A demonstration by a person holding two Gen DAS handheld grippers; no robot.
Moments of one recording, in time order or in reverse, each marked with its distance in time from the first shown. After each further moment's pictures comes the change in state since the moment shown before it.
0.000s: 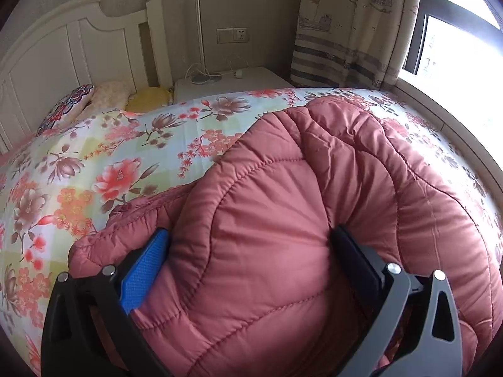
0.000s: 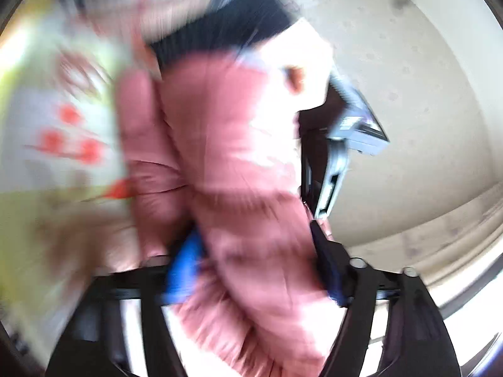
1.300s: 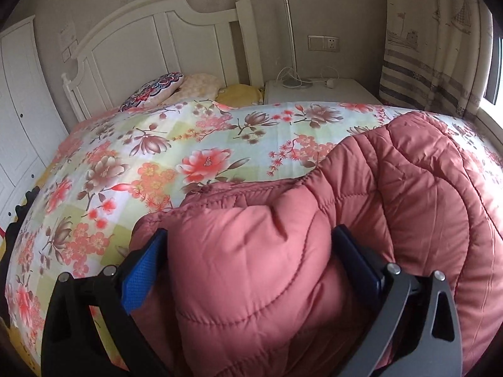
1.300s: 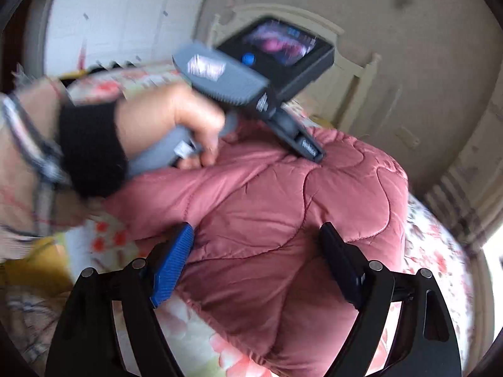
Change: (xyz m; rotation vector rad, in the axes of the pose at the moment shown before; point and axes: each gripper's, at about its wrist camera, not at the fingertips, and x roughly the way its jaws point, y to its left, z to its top) left arm -0.001 0.017 0.005 -0.193 -0.015 0.387; right arm 0.031 -0.084 0.023 0.613 -0.054 0.476
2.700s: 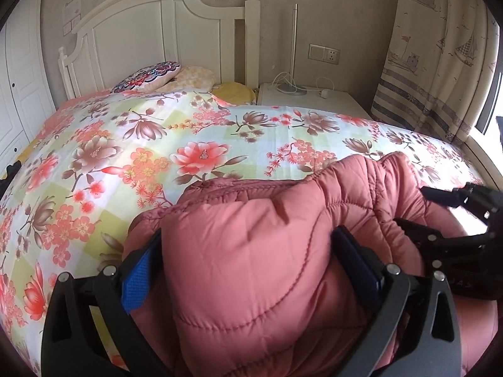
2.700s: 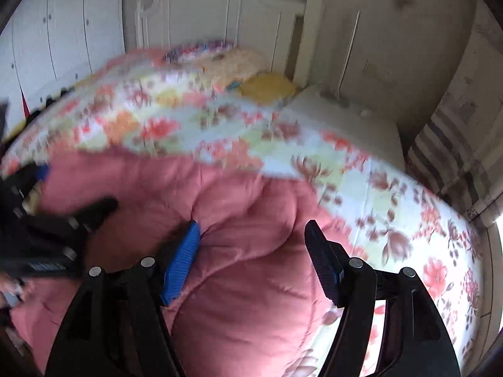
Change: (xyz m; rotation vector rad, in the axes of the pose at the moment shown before) left arm 0.004 0.023 -0.008 -0.107 -0.002 -0.099; right arm 0.130 -0.157 0.062 0.254 0.285 -0.092
